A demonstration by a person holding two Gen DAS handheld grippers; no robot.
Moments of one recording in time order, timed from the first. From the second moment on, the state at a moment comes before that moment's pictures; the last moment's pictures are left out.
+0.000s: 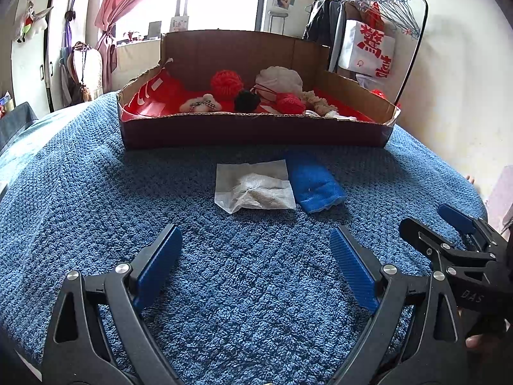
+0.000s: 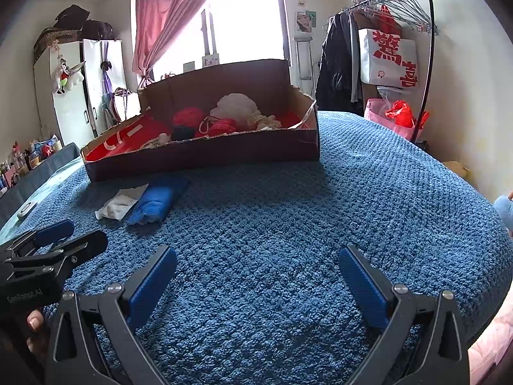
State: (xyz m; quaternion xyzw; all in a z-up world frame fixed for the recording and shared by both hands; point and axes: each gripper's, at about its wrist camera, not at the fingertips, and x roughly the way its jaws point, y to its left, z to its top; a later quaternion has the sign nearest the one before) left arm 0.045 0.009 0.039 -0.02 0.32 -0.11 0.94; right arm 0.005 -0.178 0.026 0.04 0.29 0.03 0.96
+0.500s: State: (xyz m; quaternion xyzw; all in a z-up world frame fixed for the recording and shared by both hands) left arm 0.062 0.010 0.045 -0.01 0.35 -0.12 0.93; right arm 0.015 -0.185 0.031 0.05 0.30 0.04 0.95
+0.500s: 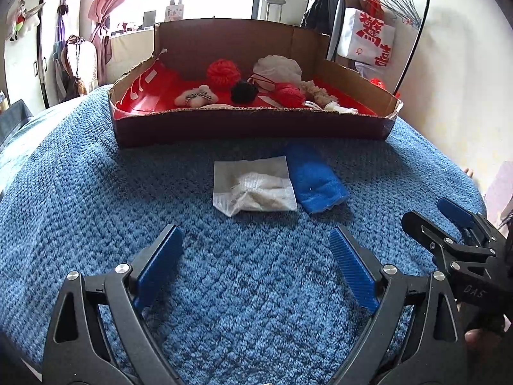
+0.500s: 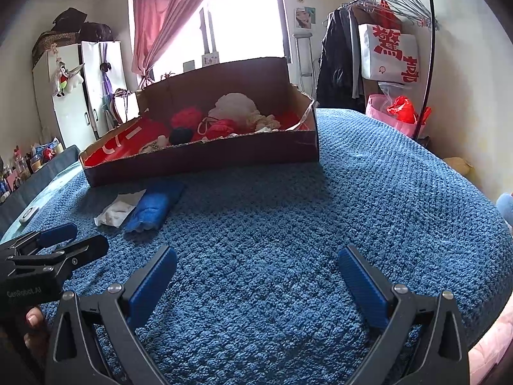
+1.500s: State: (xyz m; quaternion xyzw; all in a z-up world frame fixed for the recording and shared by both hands) left arm 0.138 0.048 0.048 0.05 0.44 -0.11 0.89; right arm 0.100 -0.146 0.061 0.04 0.37 0.14 0.92
